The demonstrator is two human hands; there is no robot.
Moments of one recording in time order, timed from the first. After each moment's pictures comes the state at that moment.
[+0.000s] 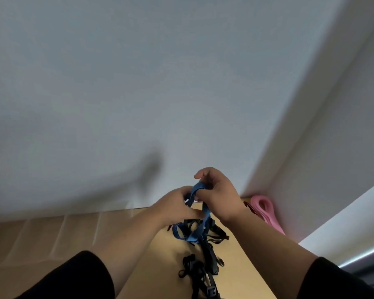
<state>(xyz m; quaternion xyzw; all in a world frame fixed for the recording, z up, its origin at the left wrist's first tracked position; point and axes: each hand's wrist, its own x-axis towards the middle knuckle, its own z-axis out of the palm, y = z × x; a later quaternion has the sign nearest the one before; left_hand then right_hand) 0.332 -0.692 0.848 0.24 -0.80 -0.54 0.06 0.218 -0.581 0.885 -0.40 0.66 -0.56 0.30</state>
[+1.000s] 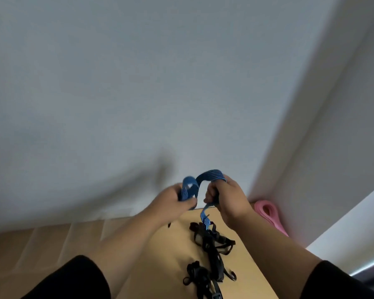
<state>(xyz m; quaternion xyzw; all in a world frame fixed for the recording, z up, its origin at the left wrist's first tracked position) 0.340 -0.703 0.862 0.28 -0.80 -0.51 0.15 0.204 -0.584 0.887 -0.27 0.63 -0.64 0.35</state>
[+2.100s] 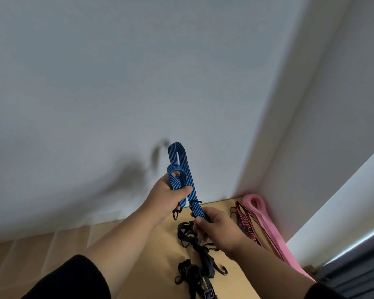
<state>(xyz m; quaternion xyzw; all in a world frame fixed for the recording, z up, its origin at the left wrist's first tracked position) 0.311 -0.689 0.868 0.27 -0.69 -0.63 0.24 0.212 -0.529 0.830 -0.33 0.70 -0.49 0.40</state>
